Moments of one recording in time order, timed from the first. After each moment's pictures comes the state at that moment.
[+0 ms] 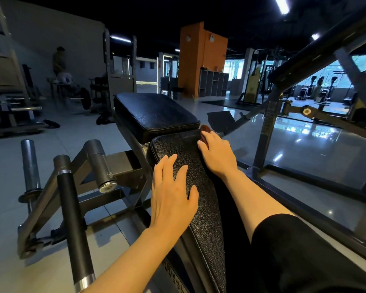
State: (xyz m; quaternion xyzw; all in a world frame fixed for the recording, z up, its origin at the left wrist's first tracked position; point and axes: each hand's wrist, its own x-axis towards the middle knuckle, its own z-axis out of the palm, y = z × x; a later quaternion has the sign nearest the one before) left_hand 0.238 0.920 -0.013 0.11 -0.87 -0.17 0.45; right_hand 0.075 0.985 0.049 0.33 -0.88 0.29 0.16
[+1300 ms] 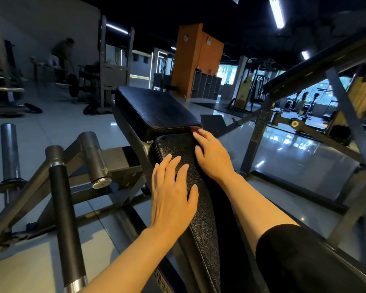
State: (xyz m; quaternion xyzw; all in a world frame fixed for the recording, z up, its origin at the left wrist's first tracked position) left_hand 0.234 0.910 -0.016 0.09 -0.85 -0.19 0.48; right_hand 0.095 0.974 0.059 0.40 -0.86 0.24 0.21
